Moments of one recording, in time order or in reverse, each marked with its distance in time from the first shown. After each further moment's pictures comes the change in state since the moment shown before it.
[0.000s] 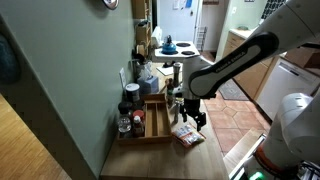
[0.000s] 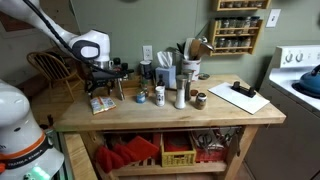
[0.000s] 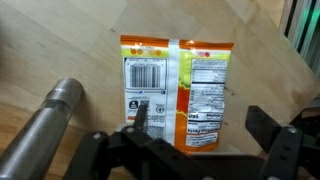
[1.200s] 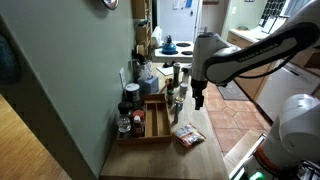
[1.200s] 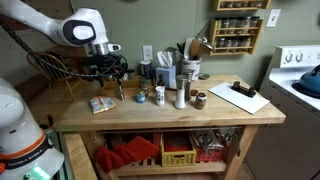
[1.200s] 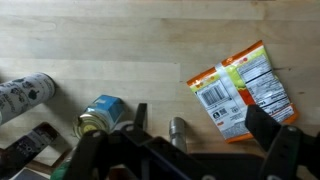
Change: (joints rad) arm -0.133 -0.232 0.009 0.002 -0.272 -0.037 0.713
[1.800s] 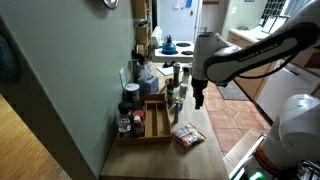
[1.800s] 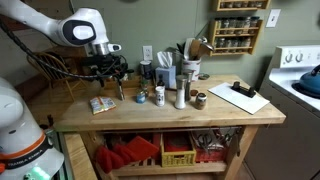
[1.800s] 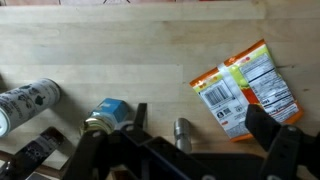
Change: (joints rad) arm -0.012 -0.005 0.001 -0.001 -0.003 0.000 0.032
